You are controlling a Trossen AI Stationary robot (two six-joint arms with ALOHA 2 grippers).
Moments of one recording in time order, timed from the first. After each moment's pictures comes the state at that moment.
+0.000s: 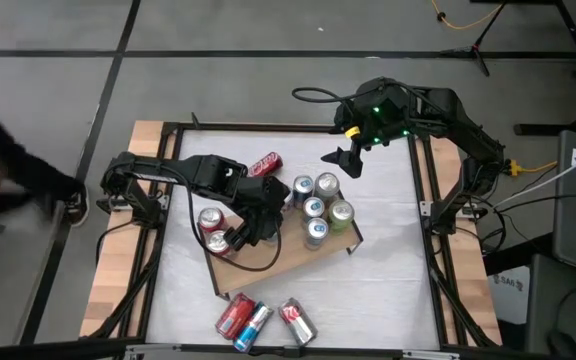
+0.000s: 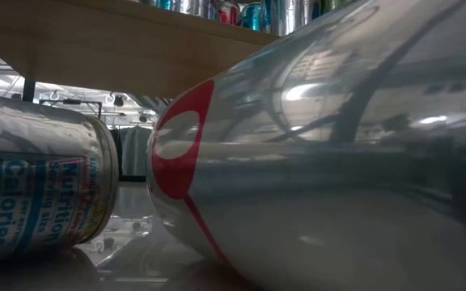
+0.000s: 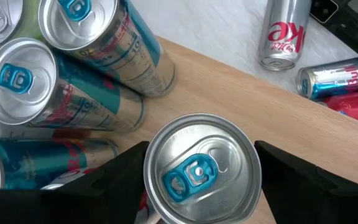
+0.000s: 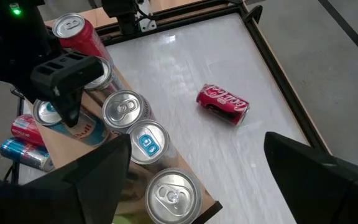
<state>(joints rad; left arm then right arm) -0.15 1.72 1.90 -1.21 0.06 0.55 -0.18 1.71 2.35 -1.39 -0.05 0.10</state>
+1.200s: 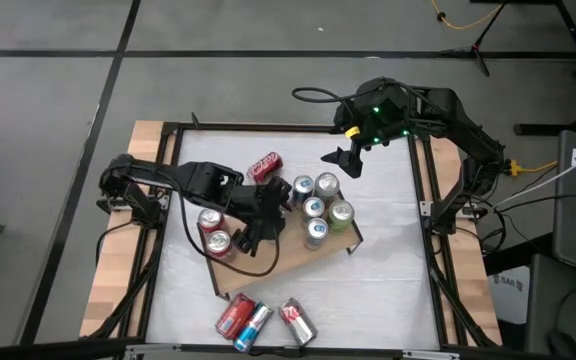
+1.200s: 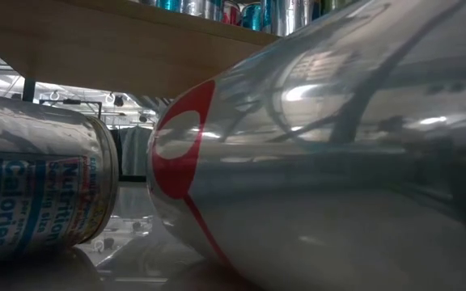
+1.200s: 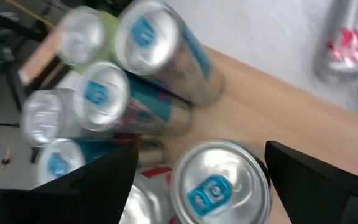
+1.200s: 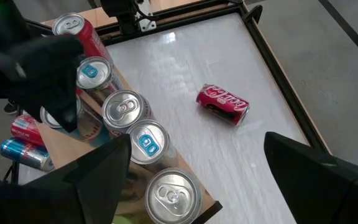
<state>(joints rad) -0.22 1.72 1.93 -1.13 -0.17 0.51 -0.18 1.71 2.35 -1.39 -0.05 0.10</state>
